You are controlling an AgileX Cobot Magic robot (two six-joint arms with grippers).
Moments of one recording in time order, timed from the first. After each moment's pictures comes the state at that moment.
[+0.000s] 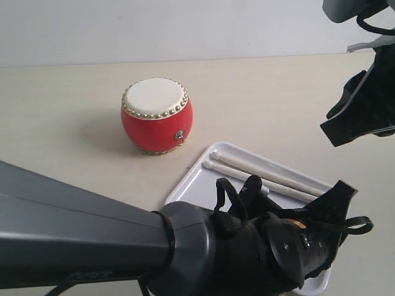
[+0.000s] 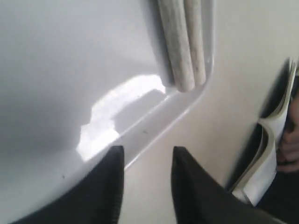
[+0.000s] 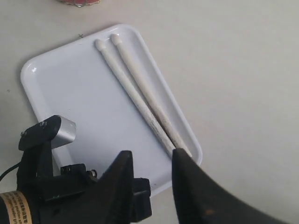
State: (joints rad) left arm -1.32 2.15 -1.25 -1.38 -0.22 -0.51; right arm 0.63 1.09 -0.96 -0.15 1.00 0.09
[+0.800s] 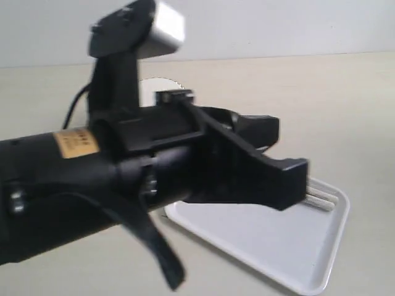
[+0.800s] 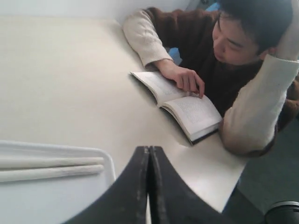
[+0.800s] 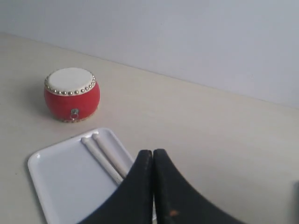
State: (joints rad) left arm -1.30 1.30 -0.75 -0.93 -0.30 0.34; right arm 0.63 0.25 -0.77 -0.26 1.00 0.13
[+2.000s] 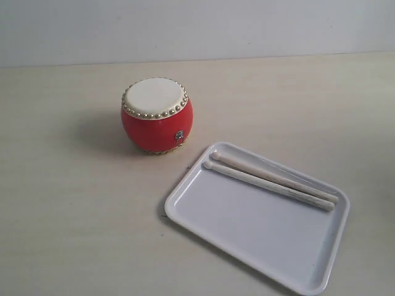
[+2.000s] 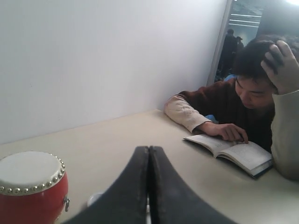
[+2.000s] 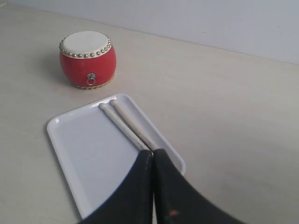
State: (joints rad) left arm -1.12 0.34 -0.18 -0.97 -0.28 0.80; right arm 0.63 0.09 -0.60 -0.18 1.06 0.13
